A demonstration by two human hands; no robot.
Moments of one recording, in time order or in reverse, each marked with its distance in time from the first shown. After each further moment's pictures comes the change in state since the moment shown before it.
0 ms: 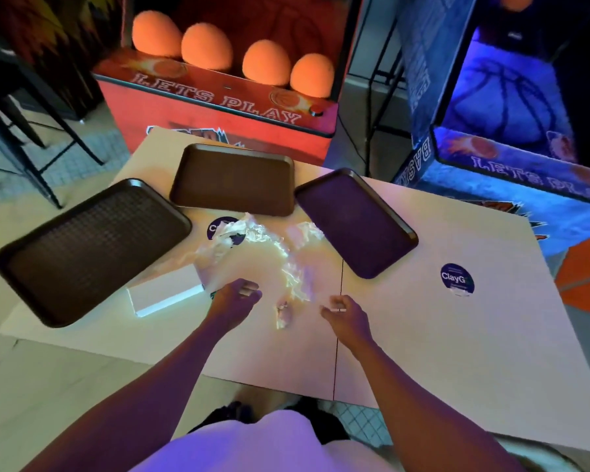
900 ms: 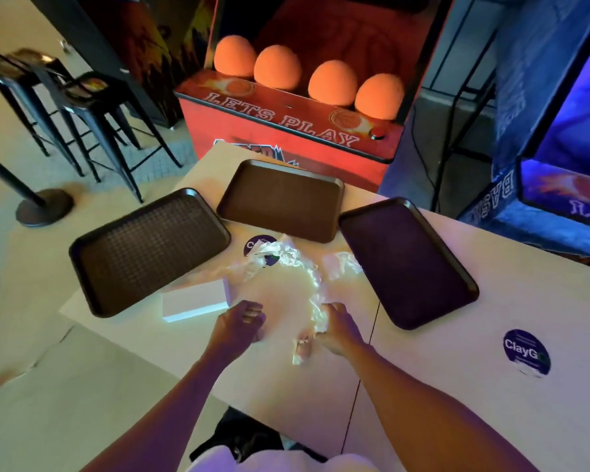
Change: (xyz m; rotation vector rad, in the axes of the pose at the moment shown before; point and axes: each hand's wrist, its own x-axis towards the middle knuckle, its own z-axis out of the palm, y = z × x) left_hand 0.001 -0.002 0.003 -0.088 0.279 -0.077; right_hand 0.098 -0.052 0.035 -0.564 -0.425 -0.360
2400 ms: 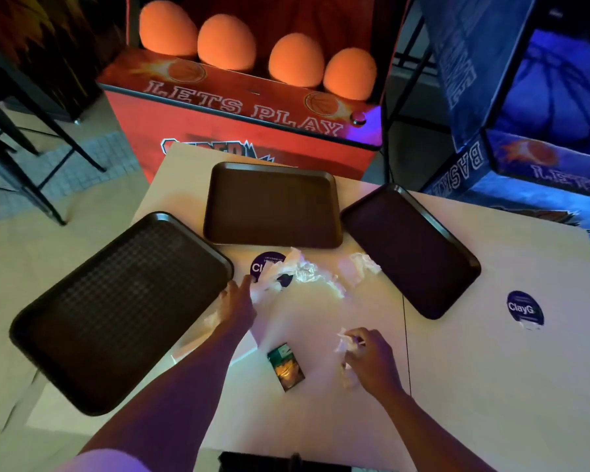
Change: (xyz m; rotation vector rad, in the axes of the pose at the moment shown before) left_hand 0.215 -0.018 -0.059 0.753 -0.259 0.091; right_hand 0.010 -0.070 0.061 0.263 0.436 0.285
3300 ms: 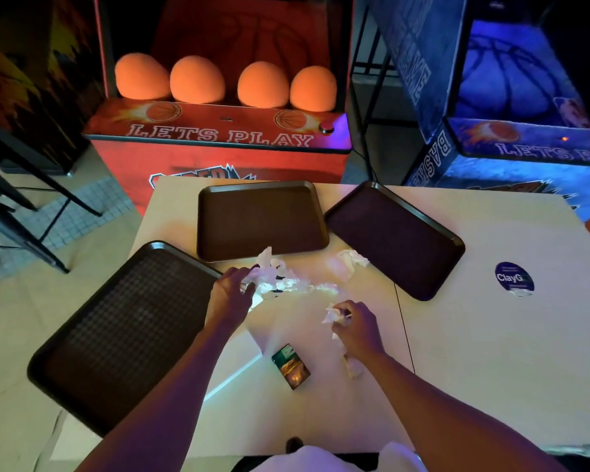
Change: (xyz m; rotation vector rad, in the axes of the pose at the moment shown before) left_hand -0.032 0.008 -0.058 -0.302 0.411 0.480; right_hand 0.011 -0.034 -0.004 0.157 0.089 0.000
